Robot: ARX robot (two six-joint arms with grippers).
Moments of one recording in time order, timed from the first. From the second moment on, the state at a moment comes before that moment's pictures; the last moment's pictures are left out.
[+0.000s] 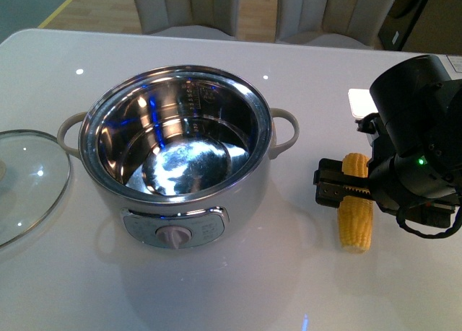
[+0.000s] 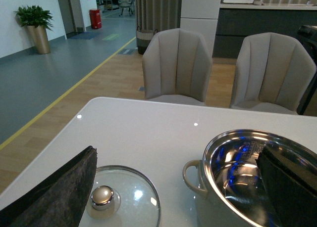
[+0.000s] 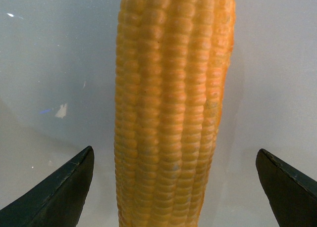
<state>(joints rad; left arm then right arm) 0.00 0.01 0.01 0.00 0.00 0.00 0.28 2.21 0.97 0.07 0.15 0.42</state>
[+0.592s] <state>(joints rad) 0.00 0.01 0.01 0.00 0.00 0.00 0.28 2.25 0.98 0.10 0.13 0.46</state>
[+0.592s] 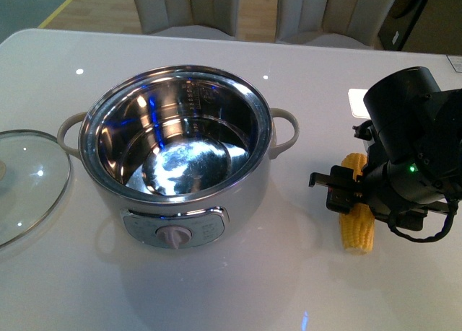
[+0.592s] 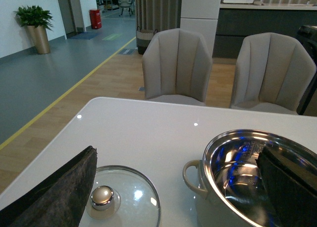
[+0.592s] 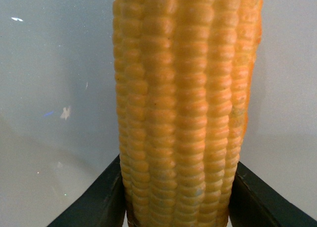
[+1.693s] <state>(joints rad) 0.00 0.01 0.01 0.00 0.00 0.00 0.25 1.72 0.74 0.09 -0.04 0.31</state>
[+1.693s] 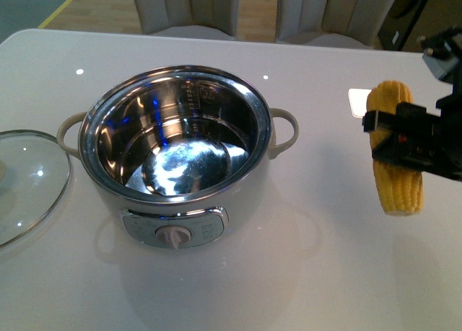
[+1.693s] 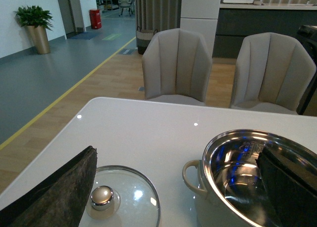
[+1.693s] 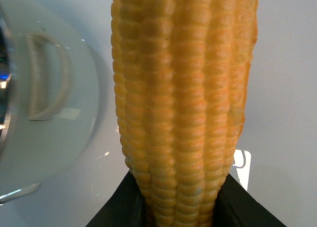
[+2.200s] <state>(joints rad) 0.00 0.01 0.01 0.00 0.00 0.00 0.49 1.71 0.91 0.08 -0.11 0.39</state>
